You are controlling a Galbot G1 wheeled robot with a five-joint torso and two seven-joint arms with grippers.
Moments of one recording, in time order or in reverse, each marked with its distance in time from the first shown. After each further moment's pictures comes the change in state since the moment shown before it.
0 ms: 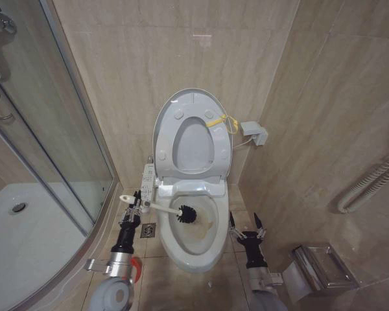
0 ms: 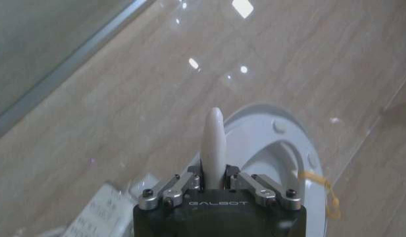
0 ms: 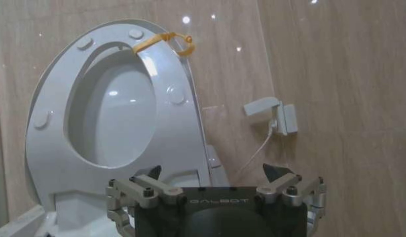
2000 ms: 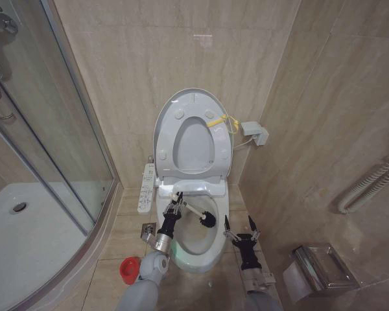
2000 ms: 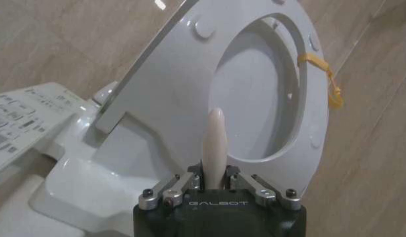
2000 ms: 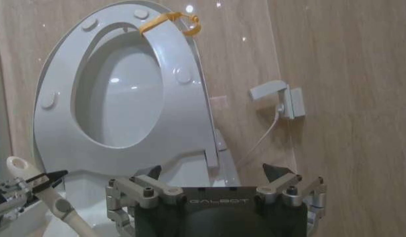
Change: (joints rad) left arm -0.373 -0.123 0.214 0.571 0.171 -0.072 0.077; right arm 0.032 0.020 -0.012 -0.081 -0.023 0.015 -0.014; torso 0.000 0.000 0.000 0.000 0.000
